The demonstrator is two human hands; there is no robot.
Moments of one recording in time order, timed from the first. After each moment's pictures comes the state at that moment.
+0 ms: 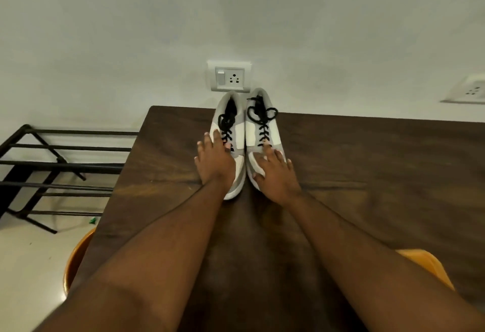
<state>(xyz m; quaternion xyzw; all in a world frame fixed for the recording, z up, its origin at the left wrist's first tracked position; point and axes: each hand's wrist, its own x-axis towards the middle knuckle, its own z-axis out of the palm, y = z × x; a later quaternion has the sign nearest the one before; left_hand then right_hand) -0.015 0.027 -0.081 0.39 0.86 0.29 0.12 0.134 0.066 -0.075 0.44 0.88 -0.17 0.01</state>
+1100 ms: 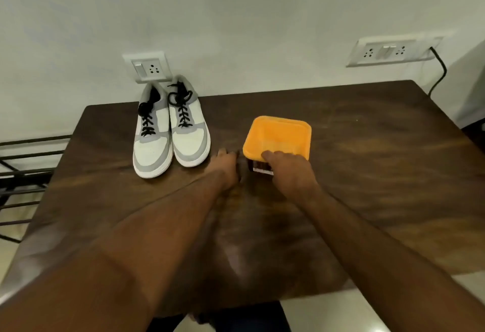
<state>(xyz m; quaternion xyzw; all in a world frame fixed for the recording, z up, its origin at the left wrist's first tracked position) 0.184 0.038 -0.071 0.60 0.77 0.00 0.22 0.366 0.043 -0.008 0.46 0.88 -0.05 0.04</state>
